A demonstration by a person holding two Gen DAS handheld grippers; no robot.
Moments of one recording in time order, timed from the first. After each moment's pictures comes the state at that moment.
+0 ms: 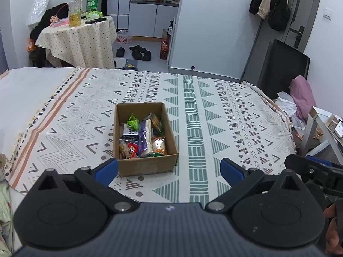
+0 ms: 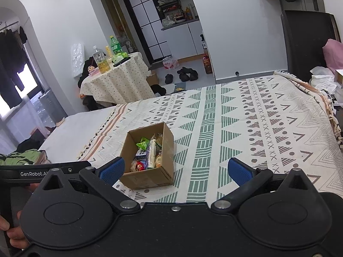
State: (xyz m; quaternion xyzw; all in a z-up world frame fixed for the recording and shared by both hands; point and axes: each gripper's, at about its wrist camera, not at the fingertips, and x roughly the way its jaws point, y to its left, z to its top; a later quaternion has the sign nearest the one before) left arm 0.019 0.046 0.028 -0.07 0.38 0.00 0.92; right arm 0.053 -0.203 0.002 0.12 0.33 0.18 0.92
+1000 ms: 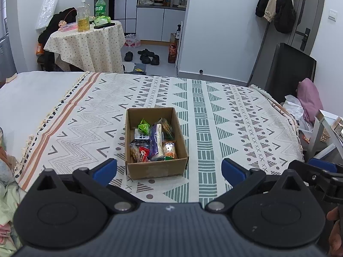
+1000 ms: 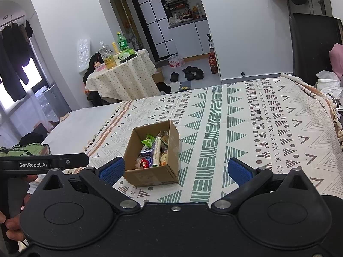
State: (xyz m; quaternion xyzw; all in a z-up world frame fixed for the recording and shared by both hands) left arm 0.014 0.054 0.037 -0.06 0.37 0.02 0.93; right arm 0.050 -0.195 0.007 0.10 0.33 0.20 0.92
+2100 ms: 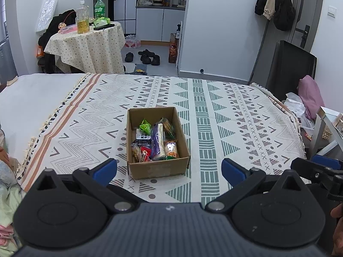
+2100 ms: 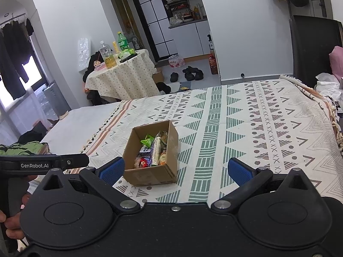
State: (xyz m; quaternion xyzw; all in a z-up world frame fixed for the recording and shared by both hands) left arm 0.013 0.054 0.035 -0.05 0.37 0.02 0.93; right arm 0.052 -0.200 0.011 0.10 0.33 0.20 0.92
